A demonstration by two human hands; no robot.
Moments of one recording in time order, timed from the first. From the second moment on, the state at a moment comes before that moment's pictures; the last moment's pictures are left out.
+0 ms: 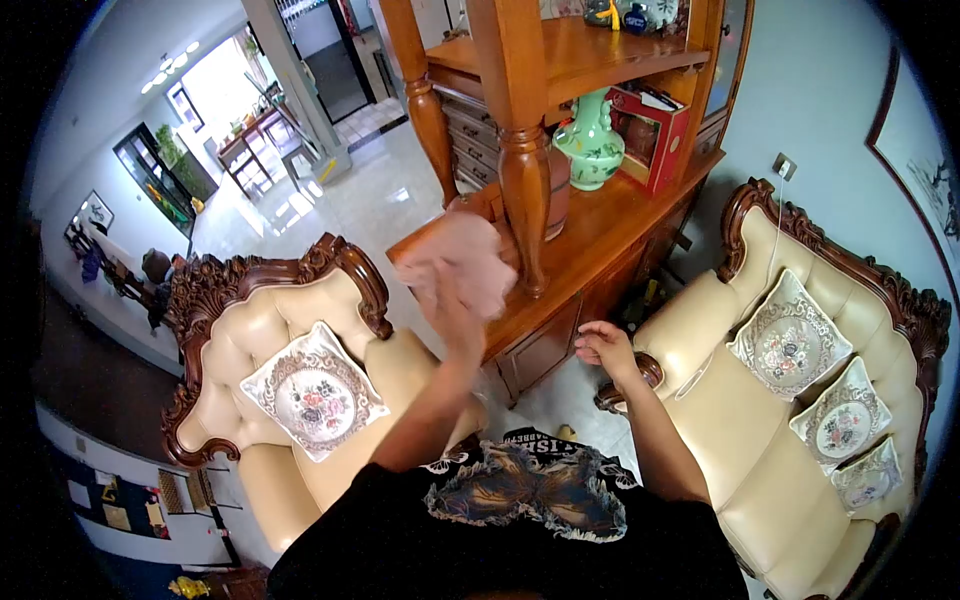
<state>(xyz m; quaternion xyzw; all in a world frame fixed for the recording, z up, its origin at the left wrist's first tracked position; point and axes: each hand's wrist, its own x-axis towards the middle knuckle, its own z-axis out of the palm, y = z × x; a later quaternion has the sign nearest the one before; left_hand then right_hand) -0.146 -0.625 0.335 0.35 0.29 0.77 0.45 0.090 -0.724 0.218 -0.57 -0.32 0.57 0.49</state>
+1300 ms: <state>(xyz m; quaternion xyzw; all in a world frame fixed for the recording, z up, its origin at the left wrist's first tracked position) -0.078 -0.526 0.595 0.67 0.25 0.69 -0.15 0.075 -0.574 0.363 -0.47 -0.74 0.18 0.44</state>
